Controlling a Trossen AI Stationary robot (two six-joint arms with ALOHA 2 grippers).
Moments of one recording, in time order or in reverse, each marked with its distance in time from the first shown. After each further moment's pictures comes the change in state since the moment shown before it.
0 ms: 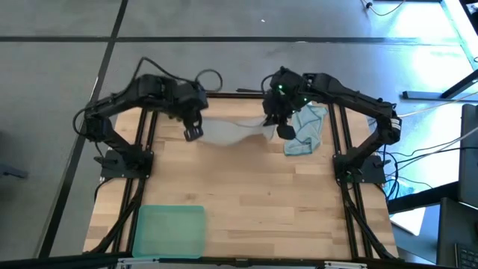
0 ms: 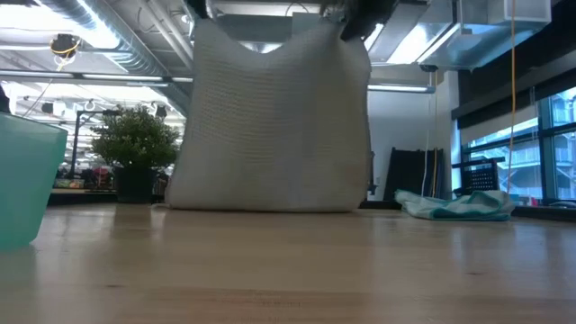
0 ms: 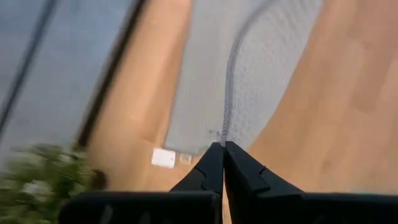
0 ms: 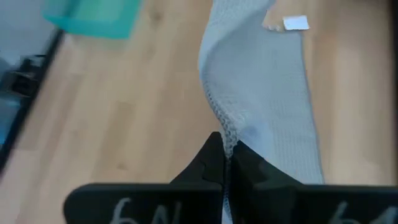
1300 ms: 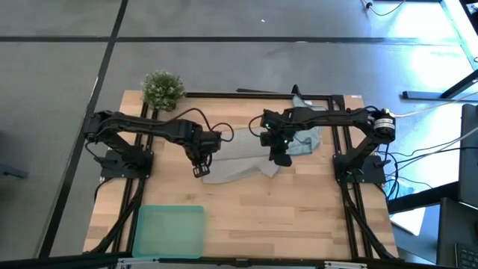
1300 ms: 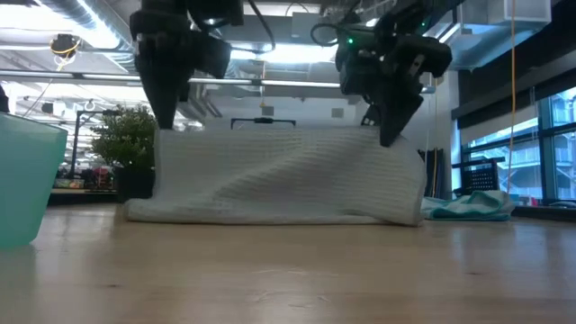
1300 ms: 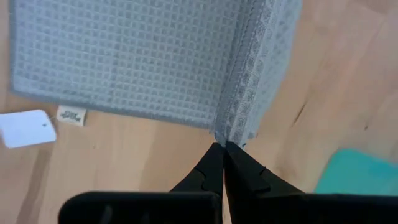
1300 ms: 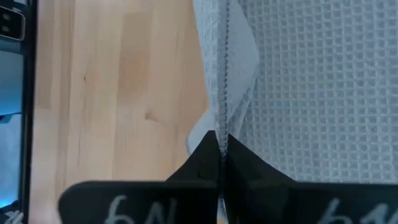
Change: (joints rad) left arm -0.118 -0.001 -0.768 0.529 0.267 -0.135; right arm 0.067 0.054 -0.564 0.288 -0.098 0.180
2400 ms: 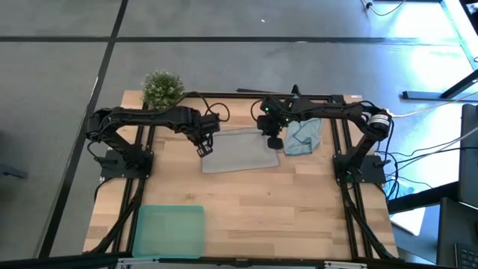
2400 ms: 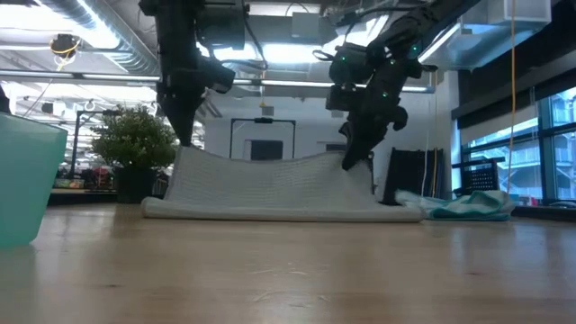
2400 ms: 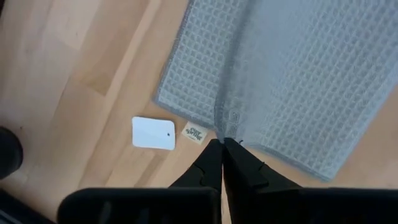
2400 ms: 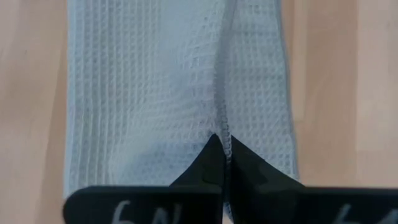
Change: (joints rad) left arm 0.194 0.000 -0.008 0.015 -0.260 0.029; right arm -0.155 0.055 -0.007 0.257 0.284 -0.236
